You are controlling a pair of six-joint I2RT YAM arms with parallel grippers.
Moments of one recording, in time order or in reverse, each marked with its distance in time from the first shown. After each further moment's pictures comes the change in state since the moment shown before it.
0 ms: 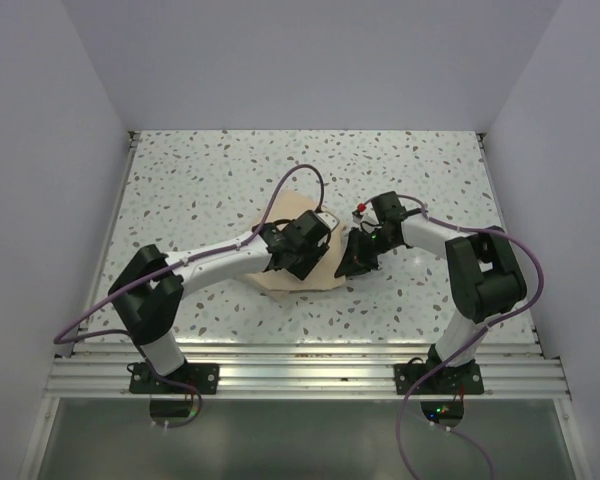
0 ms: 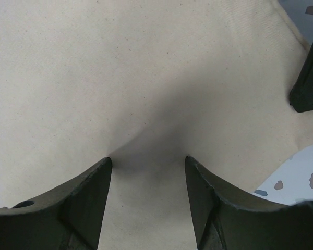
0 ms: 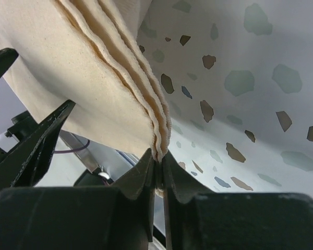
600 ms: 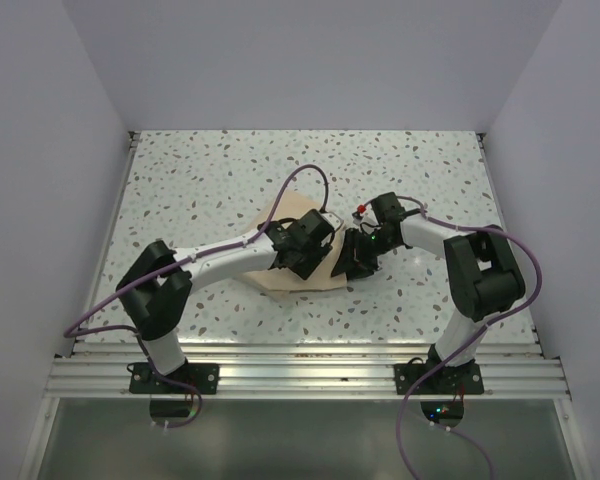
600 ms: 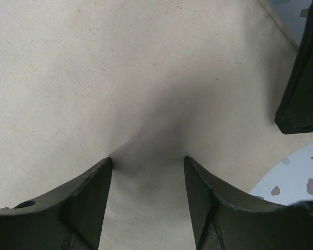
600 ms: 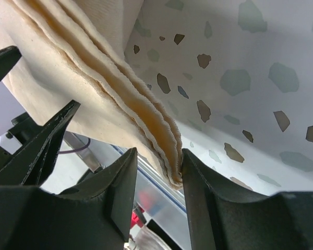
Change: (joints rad) left arm 0.000 0.056 0.041 -0.003 0.020 0.012; right arm 0.000 0.011 0.000 -0.003 0.000 0.013
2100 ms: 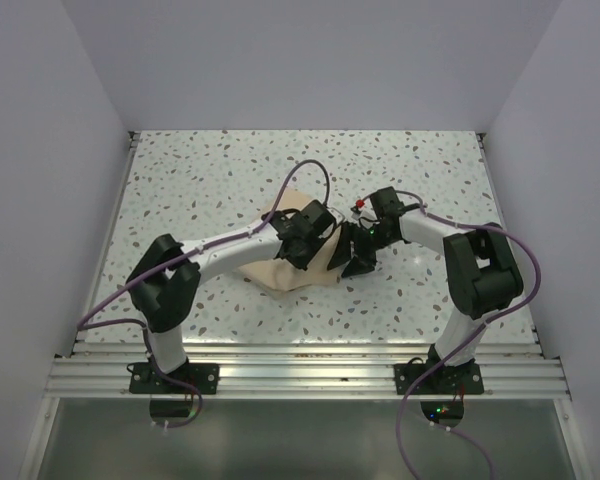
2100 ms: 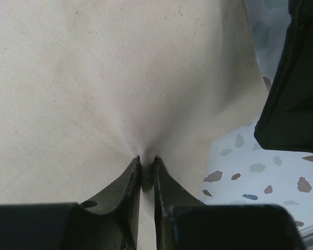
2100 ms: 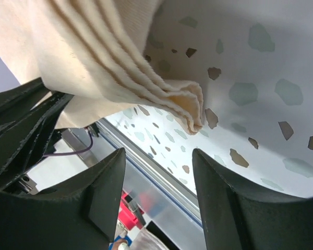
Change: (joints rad) left arm 0.037 0.068 0.092 -0.070 0.069 0.008; right arm 0.000 0.018 0.046 -0.019 0.000 -0.006
